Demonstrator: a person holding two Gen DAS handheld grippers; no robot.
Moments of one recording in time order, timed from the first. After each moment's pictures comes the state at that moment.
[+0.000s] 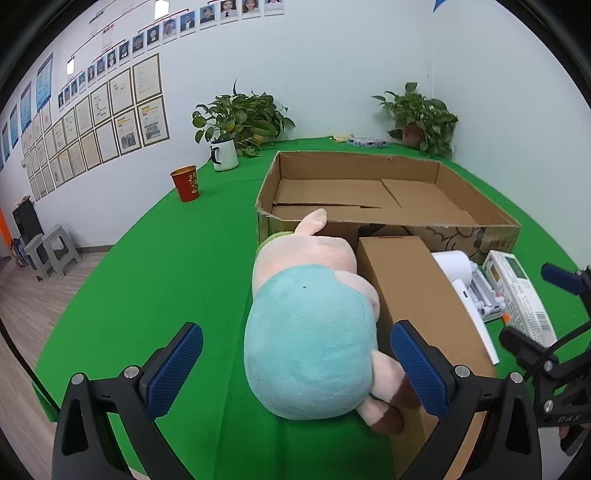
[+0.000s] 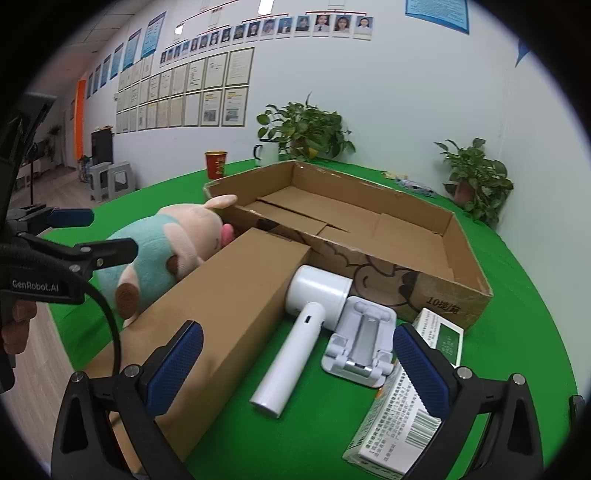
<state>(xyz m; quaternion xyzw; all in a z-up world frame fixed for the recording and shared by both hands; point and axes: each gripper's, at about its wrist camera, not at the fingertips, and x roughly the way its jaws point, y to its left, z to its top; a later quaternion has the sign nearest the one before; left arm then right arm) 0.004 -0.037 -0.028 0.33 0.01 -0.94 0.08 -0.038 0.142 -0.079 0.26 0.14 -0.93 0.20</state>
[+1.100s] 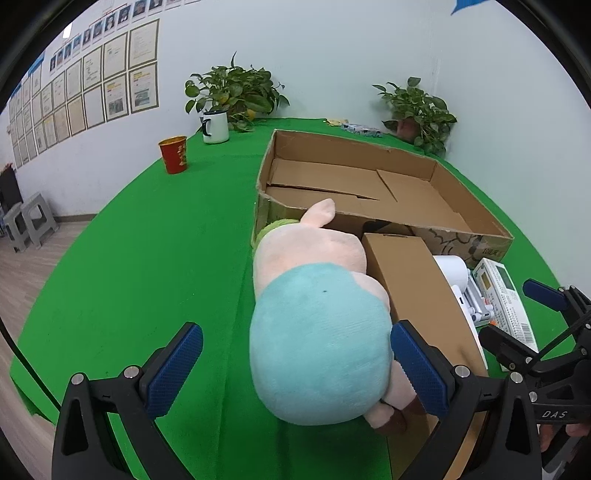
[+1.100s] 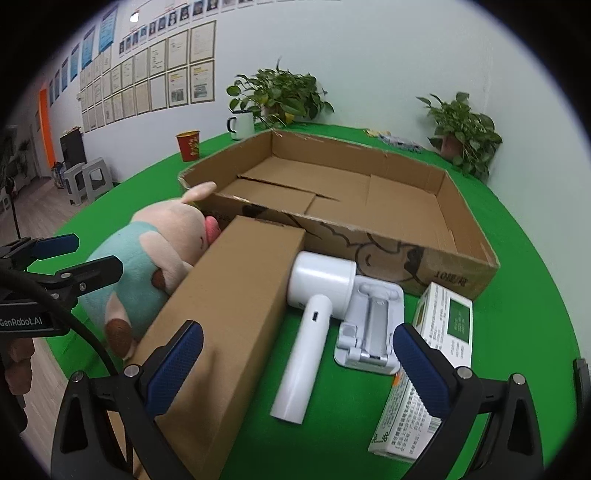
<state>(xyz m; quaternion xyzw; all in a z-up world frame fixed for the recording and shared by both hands) -0.013 -0.072 -0.030 0.37 0.08 -0.93 0.04 -0.060 0.120 -0.071 0.34 0.11 -0.92 0.18</state>
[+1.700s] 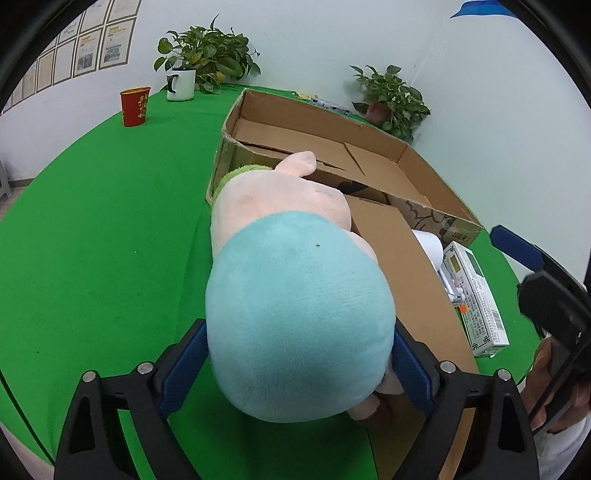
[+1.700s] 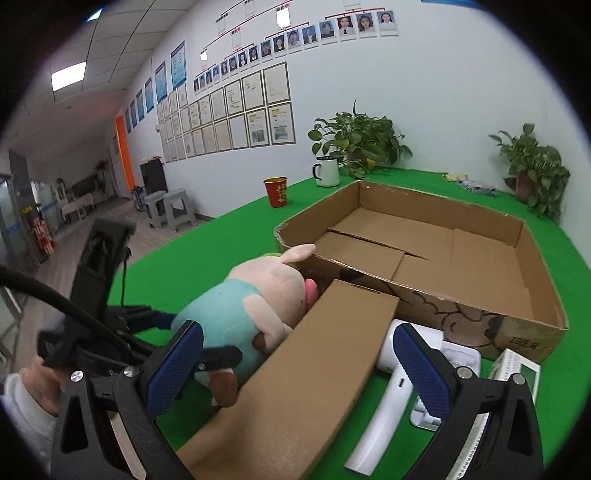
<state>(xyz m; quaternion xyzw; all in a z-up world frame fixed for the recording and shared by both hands) -0.026 -0.080 -0.071 0.40 0.14 -0.90 -0.05 -0.064 0.104 -0.044 0.28 0.03 -0.89 0.35</state>
